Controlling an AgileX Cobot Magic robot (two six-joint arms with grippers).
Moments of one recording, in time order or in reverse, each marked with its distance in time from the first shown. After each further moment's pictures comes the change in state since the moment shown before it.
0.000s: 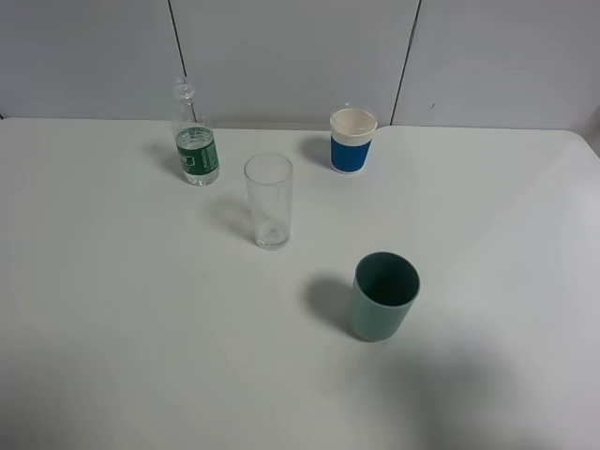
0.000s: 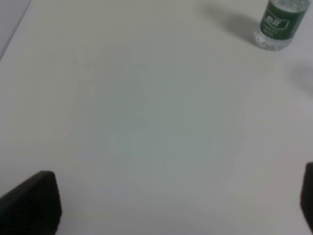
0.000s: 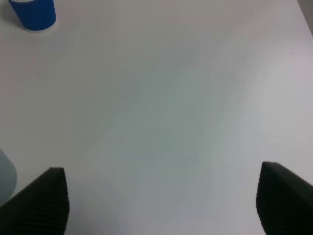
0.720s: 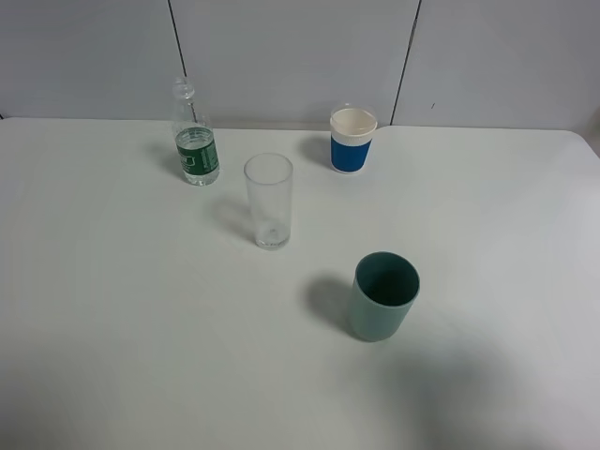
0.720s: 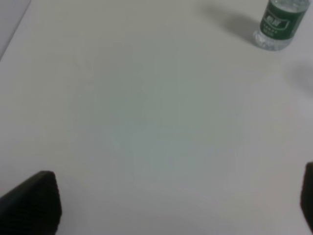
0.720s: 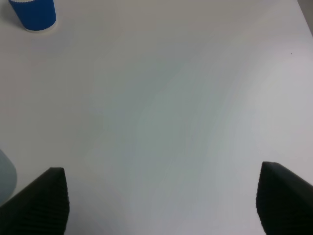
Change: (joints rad) left arm 0.000 0.000 0.000 0.000 0.000 0.000; right arm 0.000 0.000 0.000 0.000 0.000 0.000
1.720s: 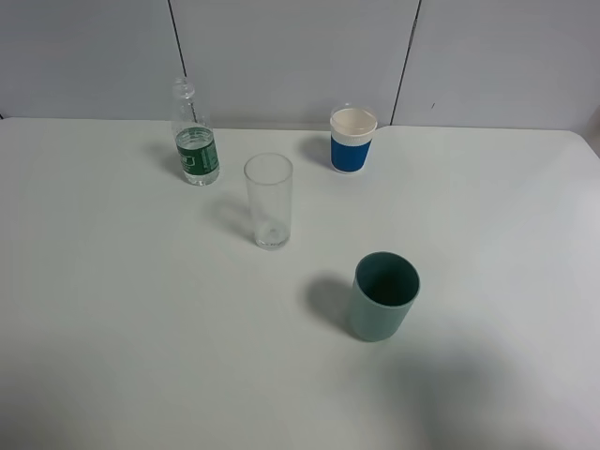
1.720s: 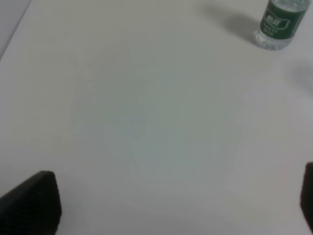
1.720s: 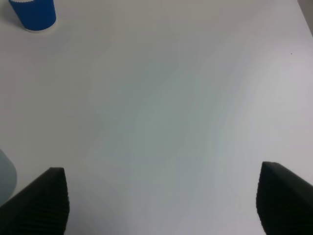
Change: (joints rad) left arm 0.000 0.000 0.000 0.000 0.002 0.000; right arm 0.000 0.000 0.000 0.000 0.000 0.000
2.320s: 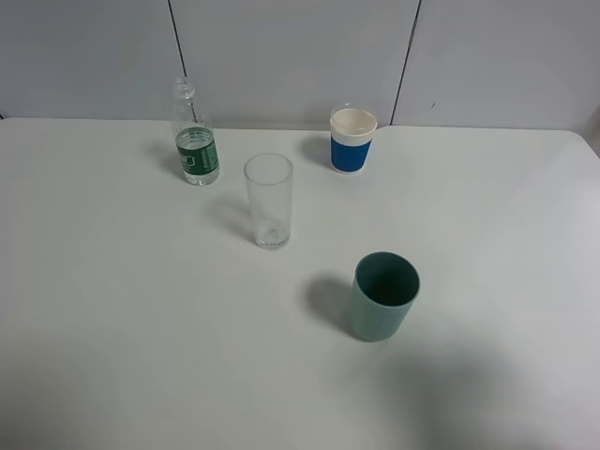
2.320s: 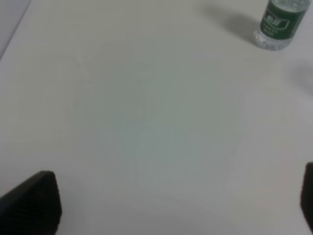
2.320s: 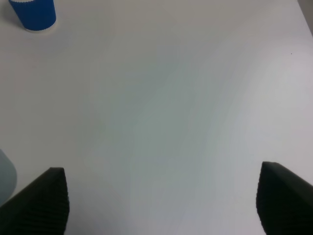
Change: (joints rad) left arm 0.000 0.000 0.000 0.000 -0.001 0.000; right arm 0.000 0.000 0.000 0.000 0.000 0.000
